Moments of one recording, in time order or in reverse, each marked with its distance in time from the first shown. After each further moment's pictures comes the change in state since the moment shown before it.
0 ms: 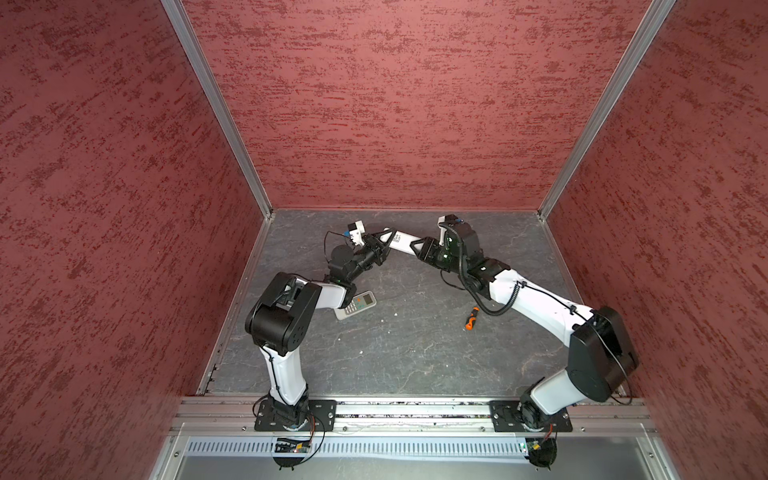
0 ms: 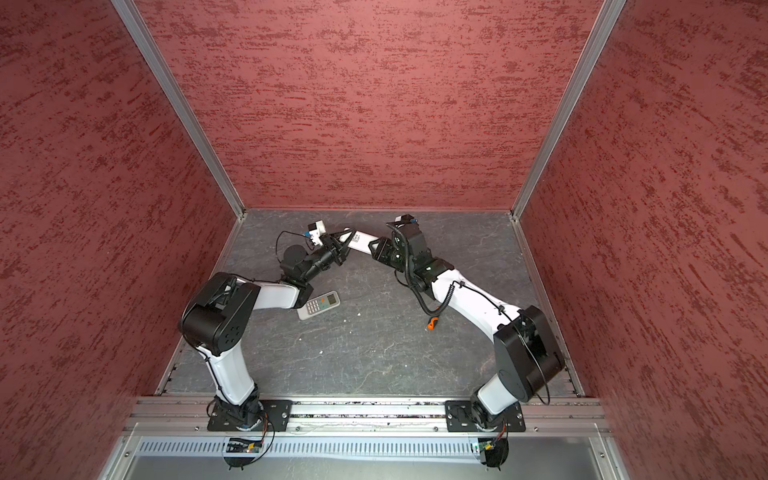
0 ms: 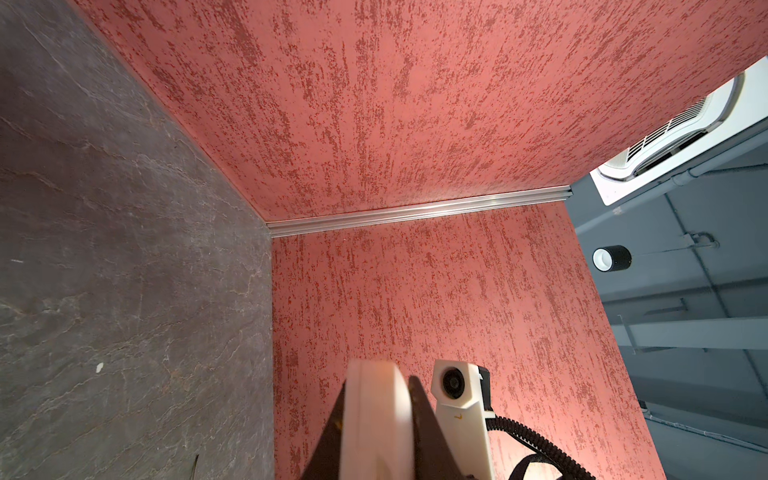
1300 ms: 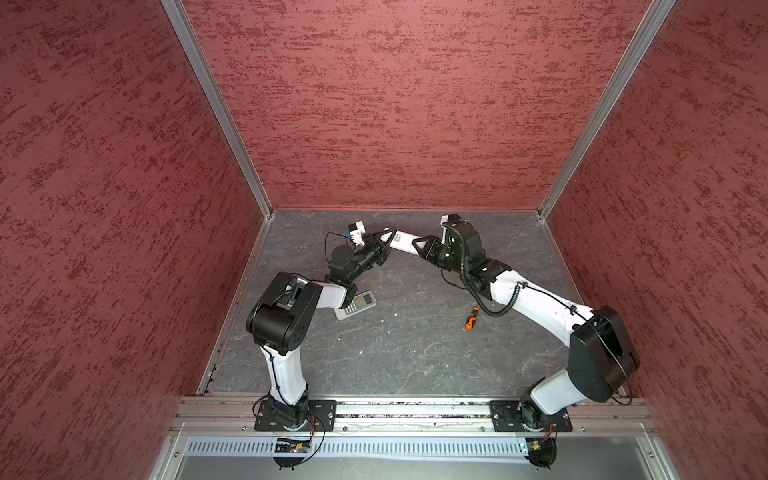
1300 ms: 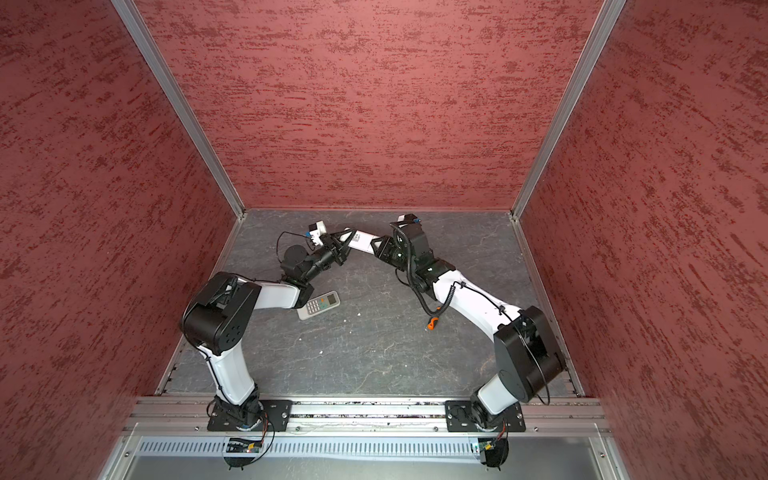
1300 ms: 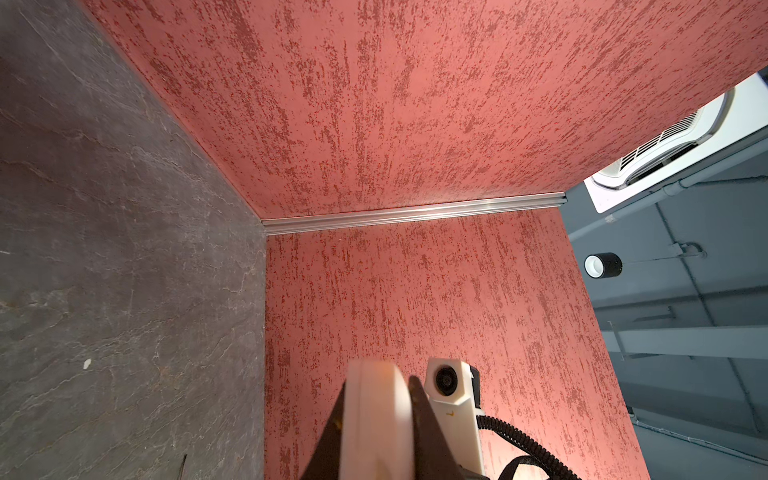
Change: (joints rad) left arm -0.003 0.006 0.004 0.009 0.000 -0.034; right arm -0.013 -0.008 -0.026 0.053 -0.002 0.027
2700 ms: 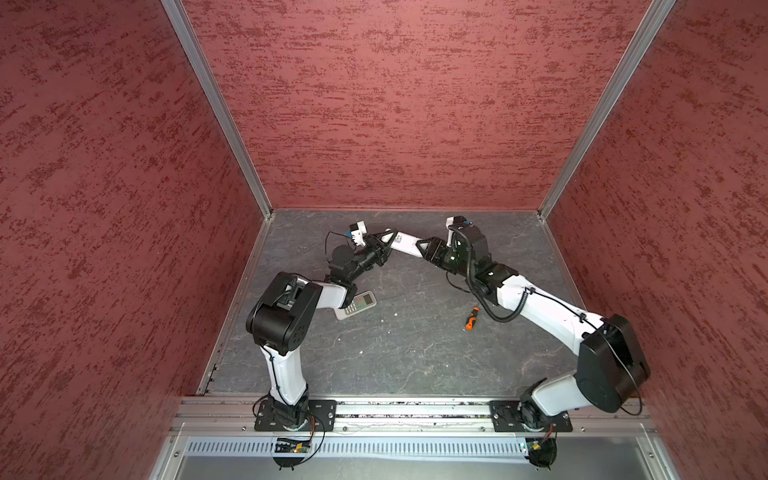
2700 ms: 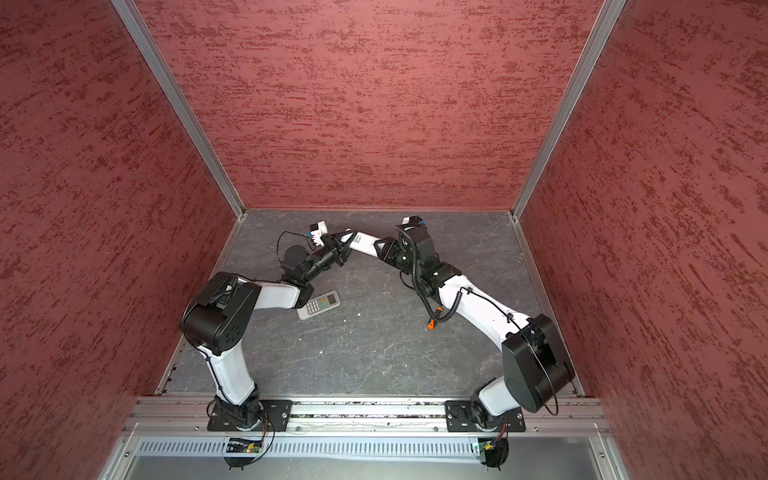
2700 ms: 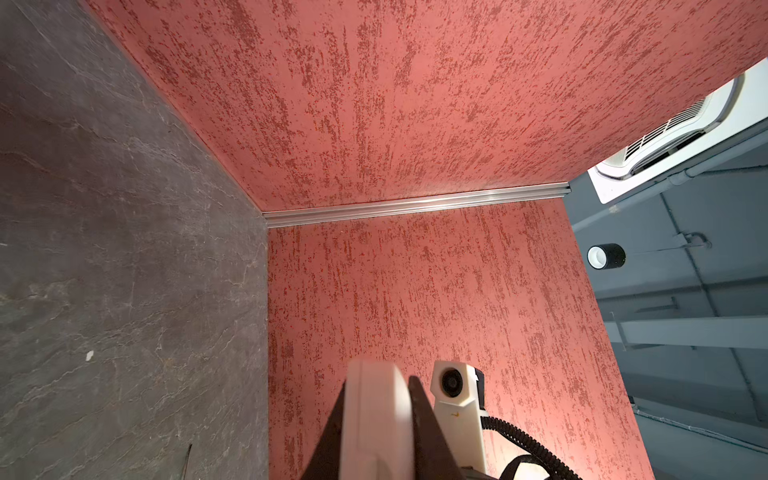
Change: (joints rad) left arm 0.002 0.000 0.000 -0.005 0.019 0.018; right arm -0.011 -0.067 -0.053 0.002 0.005 -0.001
